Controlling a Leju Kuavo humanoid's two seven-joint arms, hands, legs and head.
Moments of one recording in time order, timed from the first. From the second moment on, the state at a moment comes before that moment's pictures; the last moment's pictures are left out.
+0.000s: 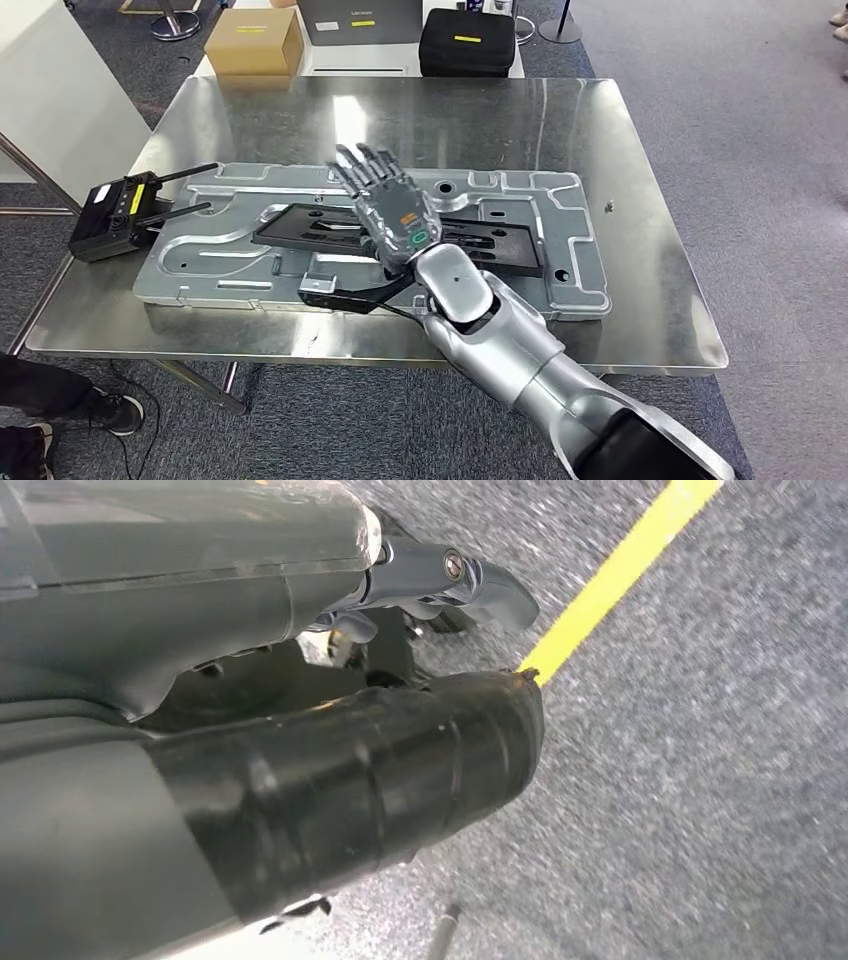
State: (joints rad) left arm -0.06 -0.11 -0.51 -0.23 1.51 0.02 -0.28; right arm -0.84 0.21 0.84 -0.93 1.16 -0.46 0.16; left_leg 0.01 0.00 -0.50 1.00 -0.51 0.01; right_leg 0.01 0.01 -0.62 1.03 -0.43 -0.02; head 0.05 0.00
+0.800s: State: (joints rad) left arm -0.06 -0.09 -0.49 -0.23 1.51 0.08 -0.26; right arm -0.28 0.22 0.33 -1.55 0.93 -0.70 -0.49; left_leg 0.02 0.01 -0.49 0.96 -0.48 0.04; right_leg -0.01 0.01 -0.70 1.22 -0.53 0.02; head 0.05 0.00
